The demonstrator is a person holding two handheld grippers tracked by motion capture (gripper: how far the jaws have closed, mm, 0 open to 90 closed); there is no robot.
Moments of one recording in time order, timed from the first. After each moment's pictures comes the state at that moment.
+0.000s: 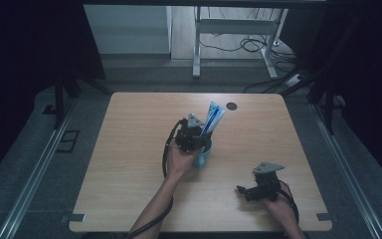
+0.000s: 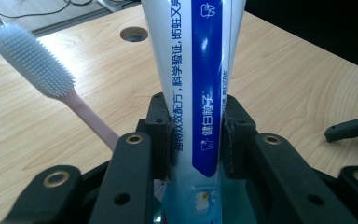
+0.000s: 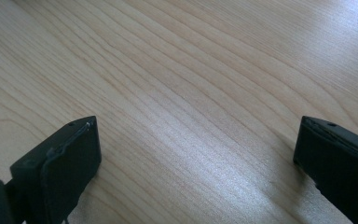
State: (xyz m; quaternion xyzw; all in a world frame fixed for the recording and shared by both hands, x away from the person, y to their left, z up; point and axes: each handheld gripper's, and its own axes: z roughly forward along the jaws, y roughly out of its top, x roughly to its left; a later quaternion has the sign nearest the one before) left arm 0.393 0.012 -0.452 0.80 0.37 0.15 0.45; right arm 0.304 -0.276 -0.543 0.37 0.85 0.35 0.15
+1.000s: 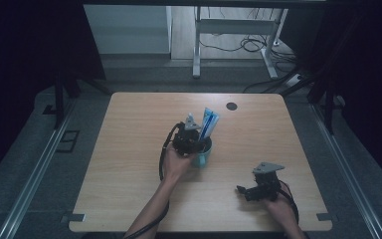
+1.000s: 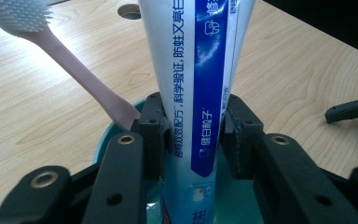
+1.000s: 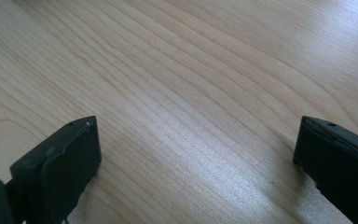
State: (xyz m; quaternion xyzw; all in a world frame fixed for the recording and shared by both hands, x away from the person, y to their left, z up) left arm 0.389 0.019 -0.461 0.81 0.38 0.13 0.44; right arm 0.304 -0.276 -0.543 0.37 0.85 0.35 0.15
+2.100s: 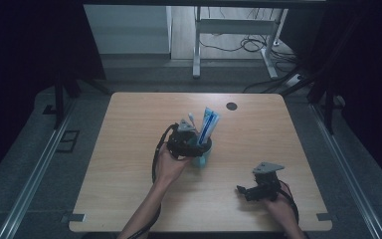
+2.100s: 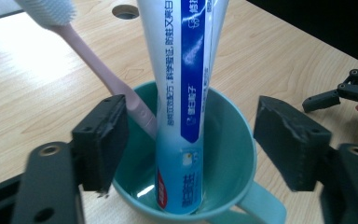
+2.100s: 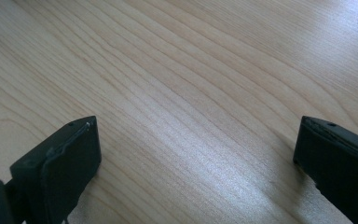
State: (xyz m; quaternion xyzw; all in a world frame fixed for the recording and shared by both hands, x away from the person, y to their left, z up) left arm 0.373 0.037 -0.450 0.81 0.37 0.11 0.44; right arm 0.303 -0.276 -0.543 0.37 0.85 0.35 0.15
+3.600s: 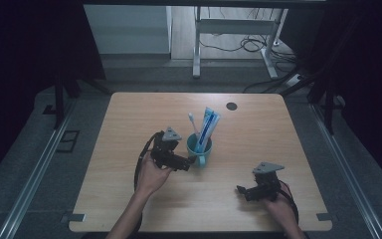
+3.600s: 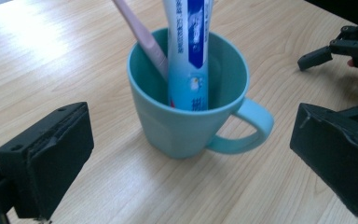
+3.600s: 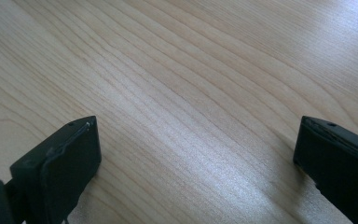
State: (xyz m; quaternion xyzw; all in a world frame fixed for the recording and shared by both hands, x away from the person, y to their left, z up) left arm 0.341 0.078 -0.447 0.83 0.36 0.12 0.41; right arm 0.304 -0.276 -0.543 0.37 0.85 0.35 0.15
